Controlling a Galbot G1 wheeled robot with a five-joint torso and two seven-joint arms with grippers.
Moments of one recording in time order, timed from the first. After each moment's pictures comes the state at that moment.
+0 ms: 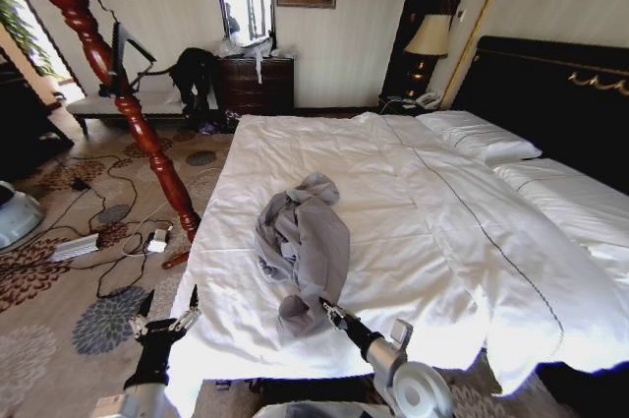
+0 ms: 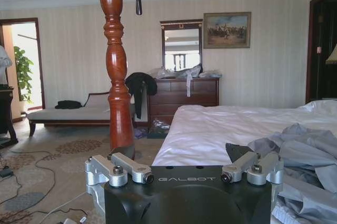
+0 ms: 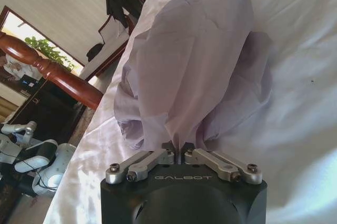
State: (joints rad) left arm 2.04 -1.45 -0.74 -2.29 -0.24 -0.26 -0.06; right arm -1.67 1.23 0.33 2.16 0.93 -0.39 0.05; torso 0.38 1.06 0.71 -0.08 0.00
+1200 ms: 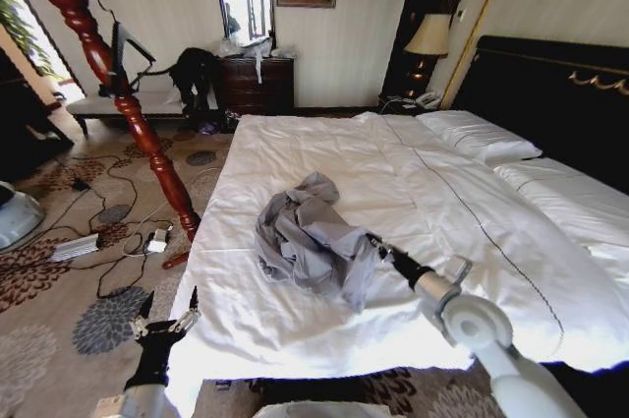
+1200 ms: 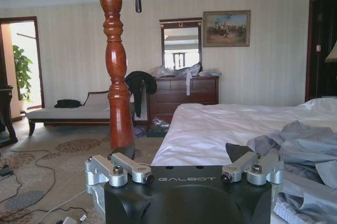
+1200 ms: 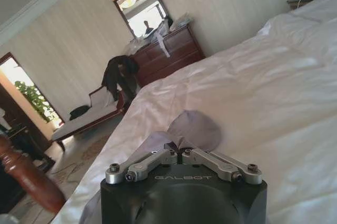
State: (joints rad) left arm 2.04 -1.44 -0.75 -2.27 -0.24 -0.27 -0.06; right arm -1.30 0.86 0.63 2.15 1.30 -0.39 0.21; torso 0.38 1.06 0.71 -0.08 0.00
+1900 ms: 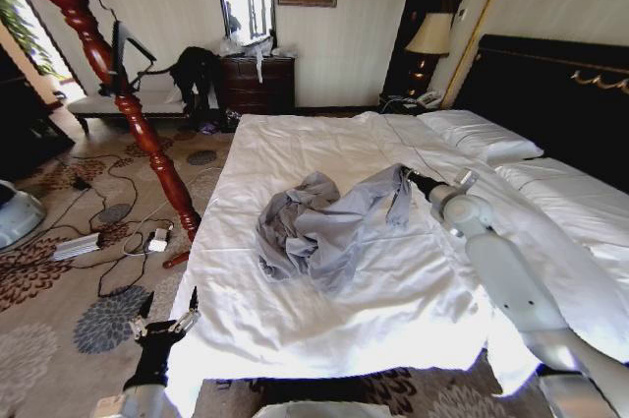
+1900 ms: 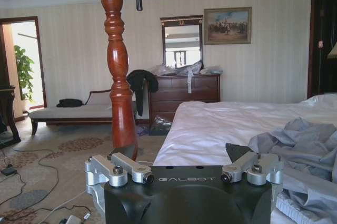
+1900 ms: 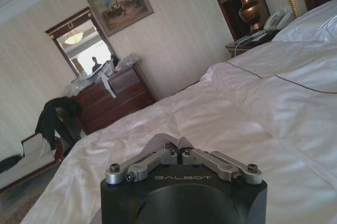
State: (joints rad) left arm 2.04 -1.44 -0.75 -2.27 -0.24 -0.26 -0.06; right arm -0.45 0.91 0.26 1.35 1.25 -0.34 0.22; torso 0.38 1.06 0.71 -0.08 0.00
